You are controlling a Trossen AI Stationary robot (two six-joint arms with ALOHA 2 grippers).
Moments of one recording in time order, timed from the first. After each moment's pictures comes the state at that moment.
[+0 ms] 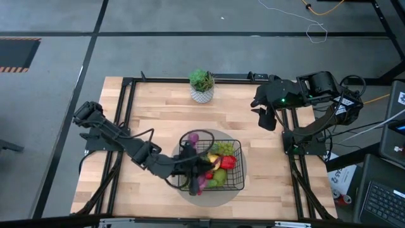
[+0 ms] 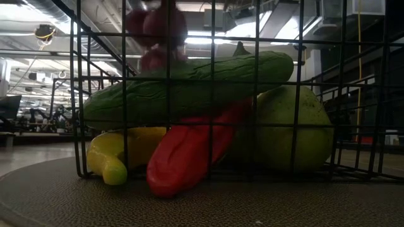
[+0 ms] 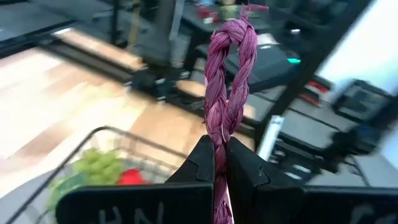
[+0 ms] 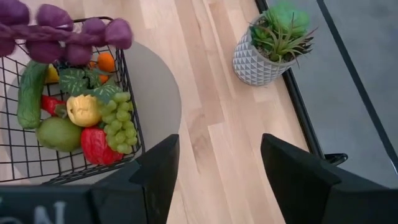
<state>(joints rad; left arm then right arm) -0.54 1.62 1.41 0.00 -0.65 -0.52 0.09 1.44 2.03 -1.57 0.31 0.20</state>
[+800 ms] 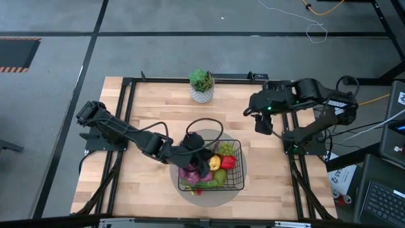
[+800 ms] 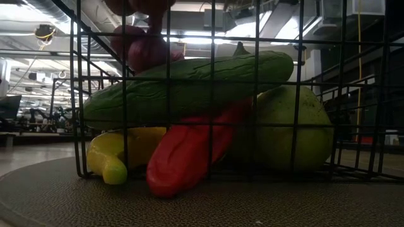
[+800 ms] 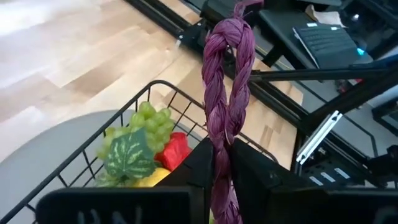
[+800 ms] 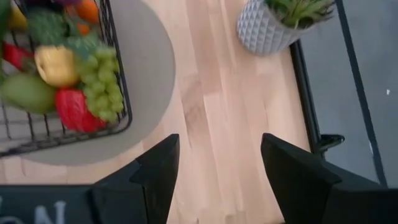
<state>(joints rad) -0.41 1.65 1.41 -0.23 -0.58 -0.82 0.09 1.44 1.87 -1.57 0.31 0.16</state>
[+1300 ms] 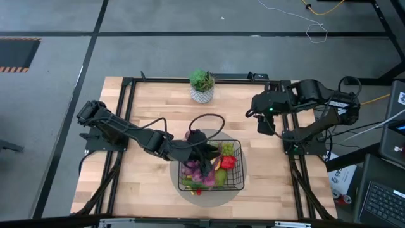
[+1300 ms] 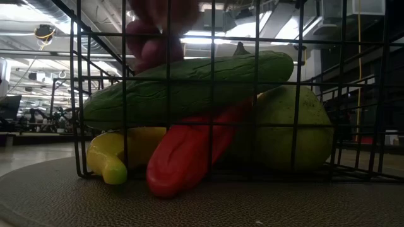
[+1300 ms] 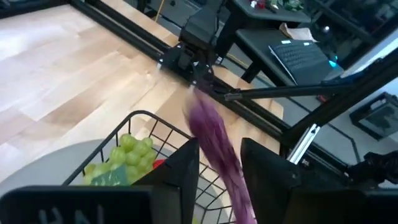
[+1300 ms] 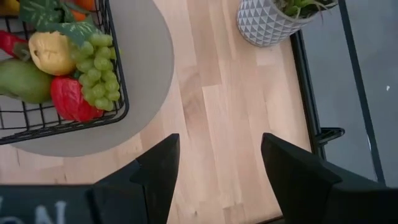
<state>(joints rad) -0.38 1.65 1.41 -0.10 -0.53 -0.70 0.09 1.40 1.81 -1.57 0.31 0.16</state>
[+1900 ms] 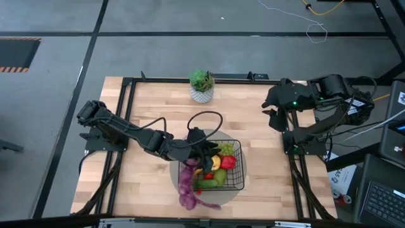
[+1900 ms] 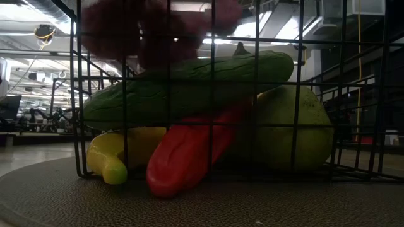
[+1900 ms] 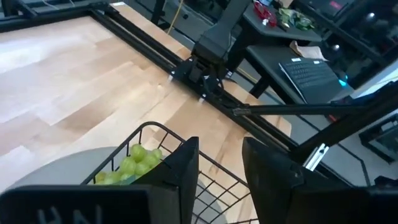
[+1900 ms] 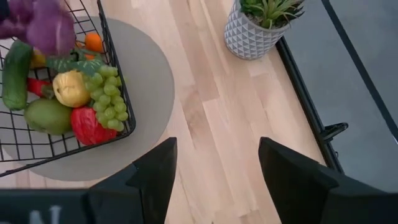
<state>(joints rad) -0.37 1.65 1.41 -0.08 -0.61 -0.73 0.09 1.26 1.81 -1.57 0.31 0.28</state>
